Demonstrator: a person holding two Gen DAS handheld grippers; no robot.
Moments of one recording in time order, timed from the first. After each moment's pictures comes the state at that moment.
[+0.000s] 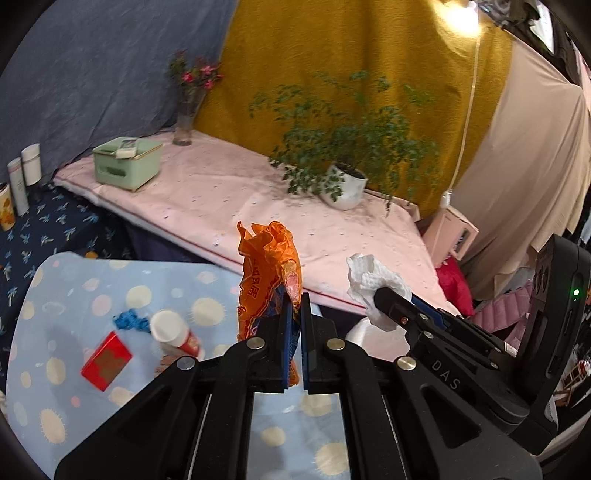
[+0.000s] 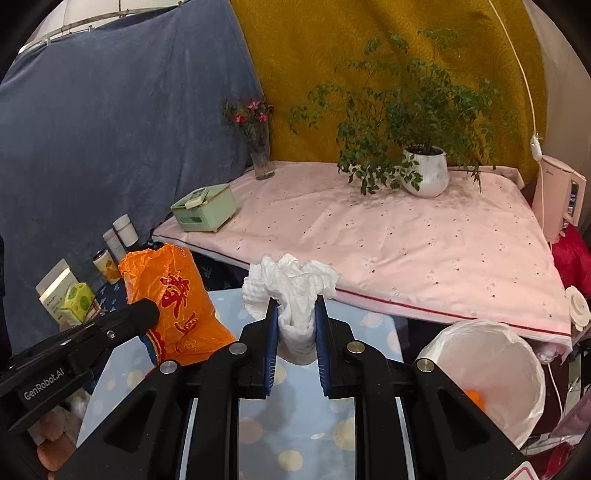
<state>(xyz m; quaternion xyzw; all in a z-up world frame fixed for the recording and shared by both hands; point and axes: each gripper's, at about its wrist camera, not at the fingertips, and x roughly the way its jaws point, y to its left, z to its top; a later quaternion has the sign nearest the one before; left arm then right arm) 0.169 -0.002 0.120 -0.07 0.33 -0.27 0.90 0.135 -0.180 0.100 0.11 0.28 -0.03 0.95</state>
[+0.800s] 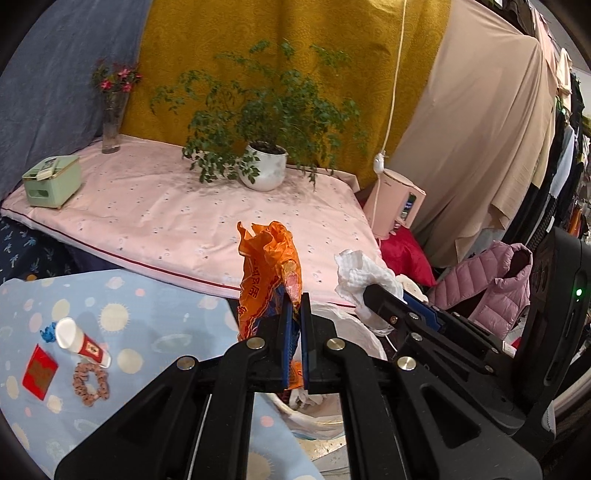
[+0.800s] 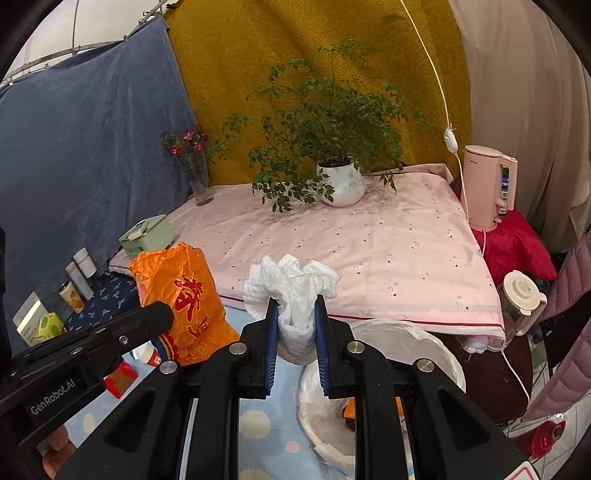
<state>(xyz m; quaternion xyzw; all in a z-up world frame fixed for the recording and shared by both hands) 0.129 -0.138 0.123 -0.03 0.33 -0.36 0.87 0.065 -0.294 0.100 0.14 0.27 -0.12 0.95</state>
